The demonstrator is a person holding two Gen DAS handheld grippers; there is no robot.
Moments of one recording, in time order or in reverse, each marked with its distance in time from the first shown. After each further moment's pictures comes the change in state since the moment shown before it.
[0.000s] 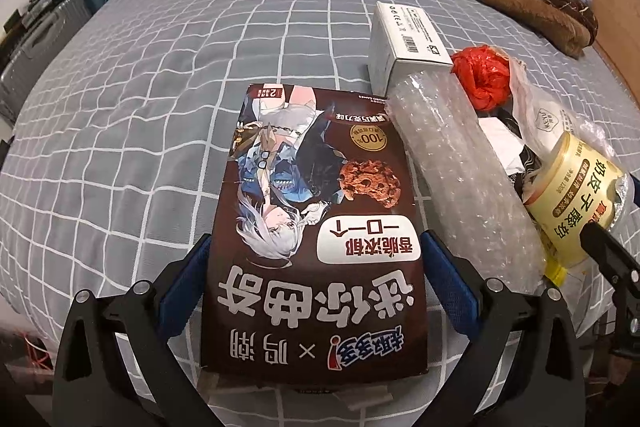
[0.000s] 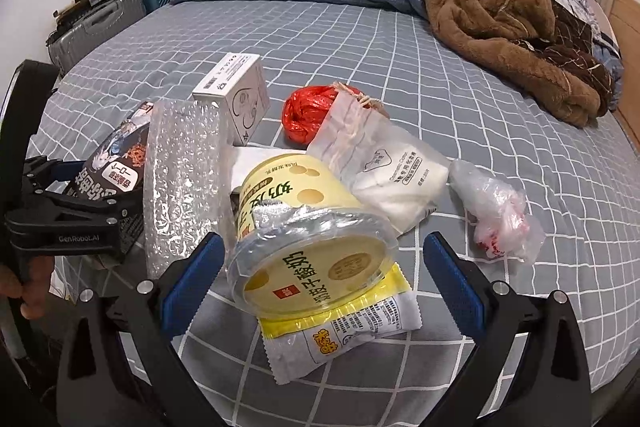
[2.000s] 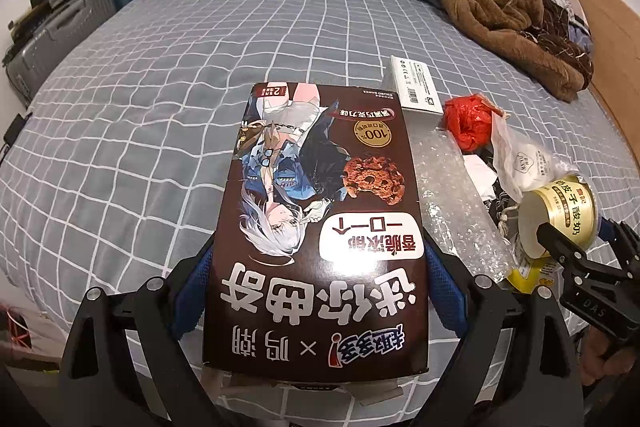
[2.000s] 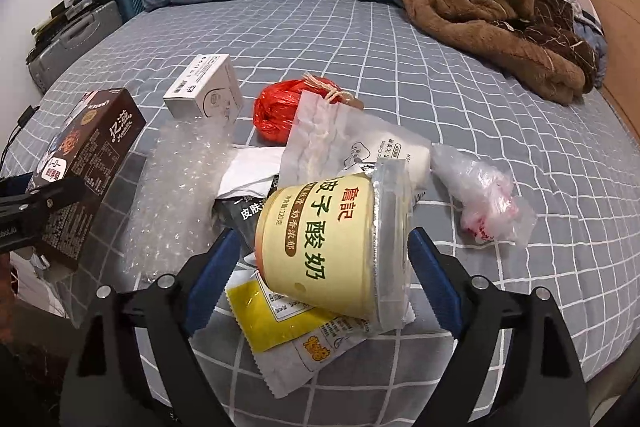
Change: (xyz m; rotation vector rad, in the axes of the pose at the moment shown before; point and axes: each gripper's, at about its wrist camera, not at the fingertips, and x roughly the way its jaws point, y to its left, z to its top) left arm -0.038 0.019 -0.010 -0.102 -0.094 -0.027; right arm 0.004 -0.009 0.001 0.072 0.017 -0.056
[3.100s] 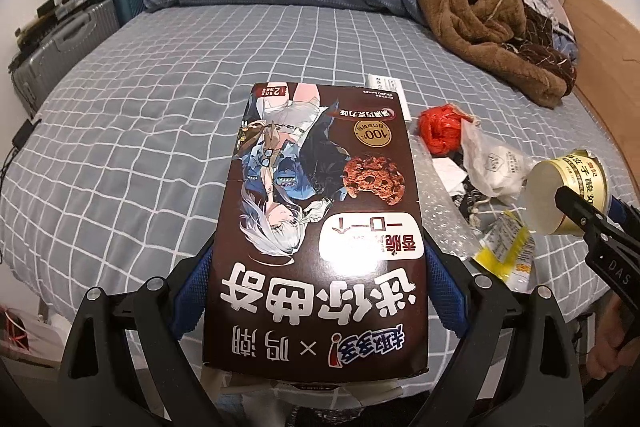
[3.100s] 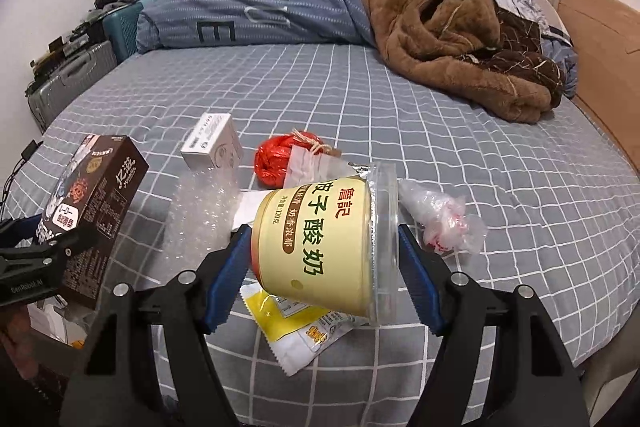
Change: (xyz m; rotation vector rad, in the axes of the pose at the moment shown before) left arm -0.042 -0.004 -0.018 0.009 -0.076 -0.028; right arm -0.068 -0.005 0.001 0.059 -0.139 -0.035
